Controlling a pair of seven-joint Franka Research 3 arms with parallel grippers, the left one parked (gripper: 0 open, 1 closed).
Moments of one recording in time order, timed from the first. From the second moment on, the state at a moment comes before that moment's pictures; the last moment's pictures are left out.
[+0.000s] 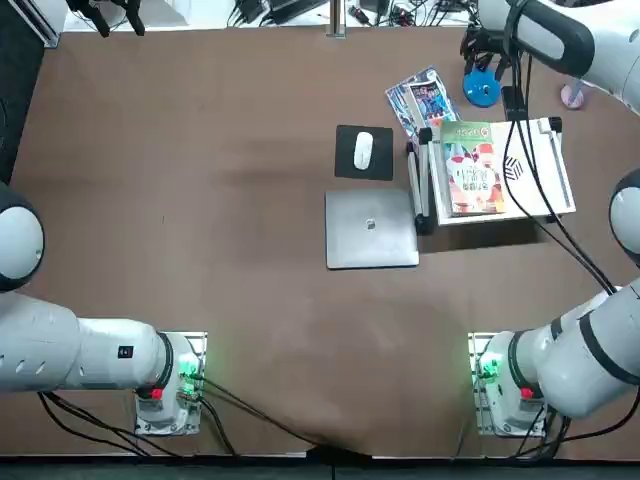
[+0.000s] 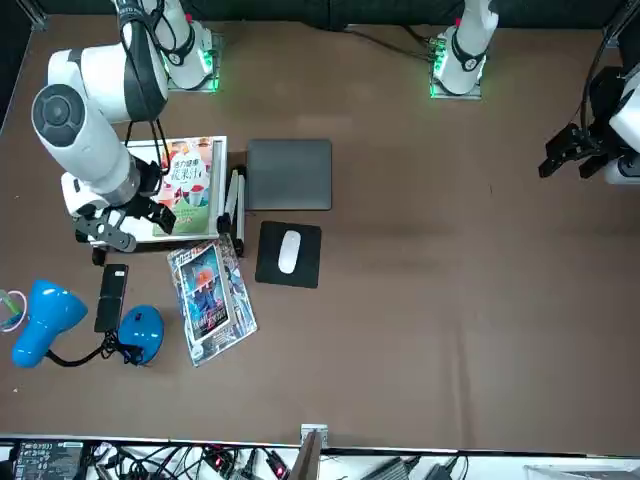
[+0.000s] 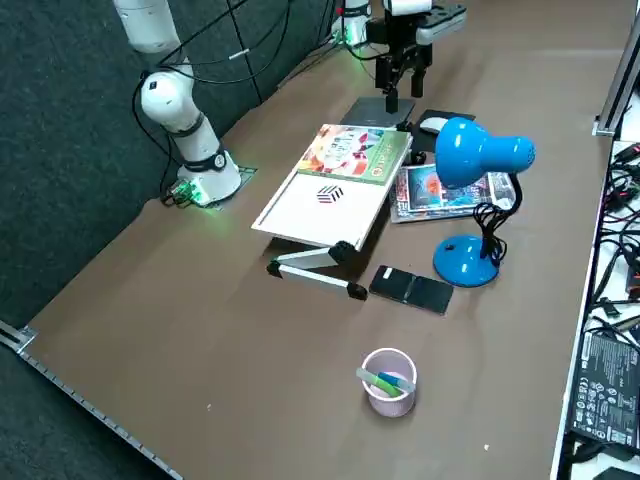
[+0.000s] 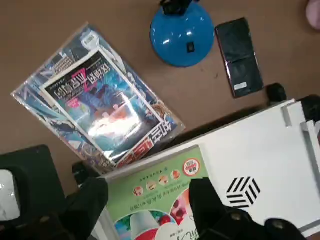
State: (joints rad) arm 0.63 0.17 -0.44 -1.79 -0.05 1.93 0.53
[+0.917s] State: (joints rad) arm 0.62 0.19 -0.43 -1.75 -0.16 1.92 0.60
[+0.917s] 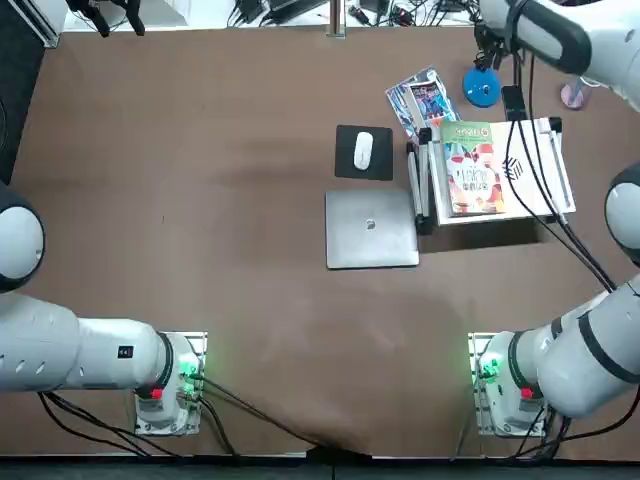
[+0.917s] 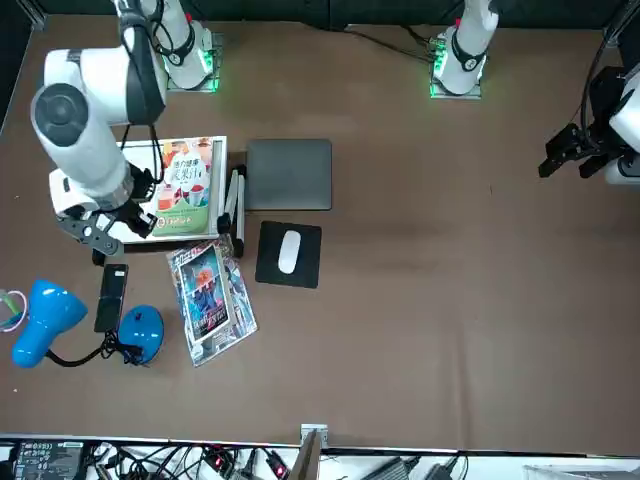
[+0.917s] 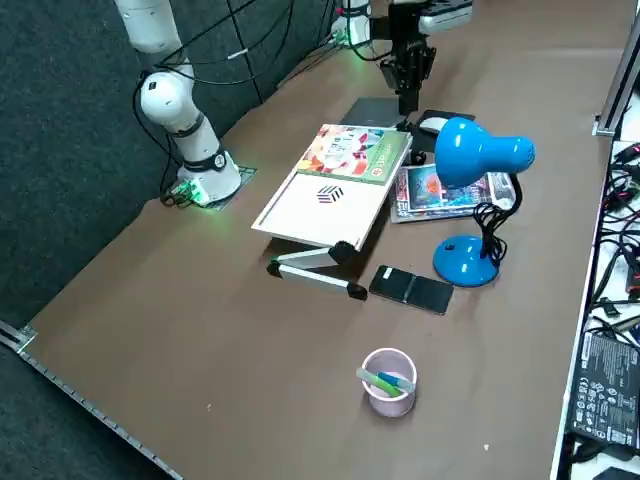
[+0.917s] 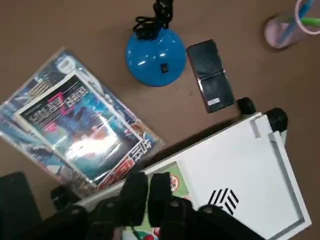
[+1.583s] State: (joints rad) arm 0.65 0.37 -0.43 -1.75 -0.30 2.07 0.75
